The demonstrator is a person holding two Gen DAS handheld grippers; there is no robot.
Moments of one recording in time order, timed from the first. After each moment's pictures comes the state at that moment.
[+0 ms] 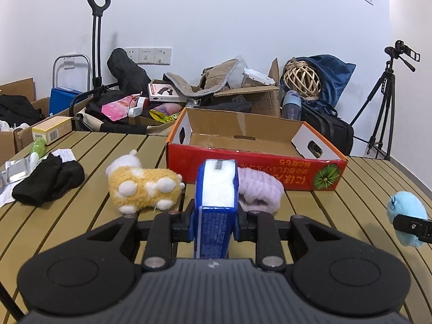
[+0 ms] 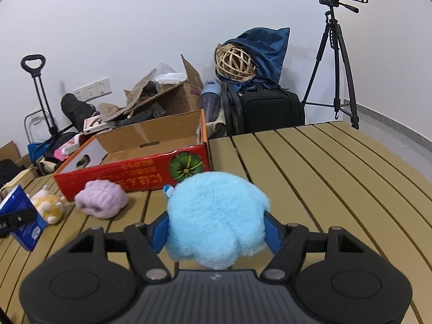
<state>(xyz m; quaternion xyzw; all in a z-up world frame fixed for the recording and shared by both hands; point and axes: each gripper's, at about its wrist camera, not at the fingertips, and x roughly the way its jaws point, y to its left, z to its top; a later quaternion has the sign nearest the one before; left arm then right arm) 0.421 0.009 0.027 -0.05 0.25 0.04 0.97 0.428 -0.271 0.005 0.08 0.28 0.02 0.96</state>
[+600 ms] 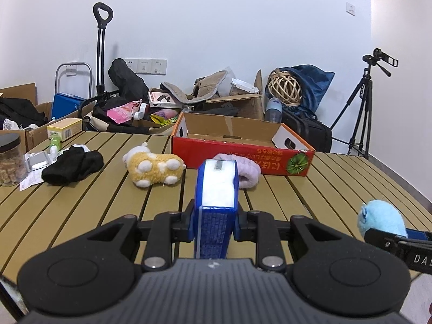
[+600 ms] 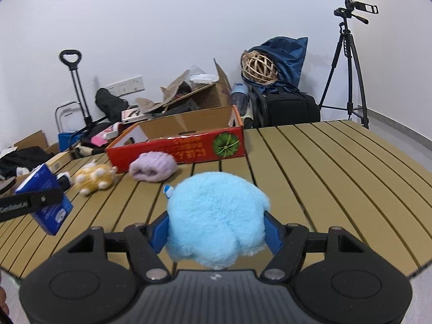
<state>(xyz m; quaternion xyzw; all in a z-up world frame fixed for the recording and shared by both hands) 0.310 0.005 0.042 -0.05 0.23 0.01 0.97 0.314 -0.240 0.011 0.07 0.26 0.07 0.96</state>
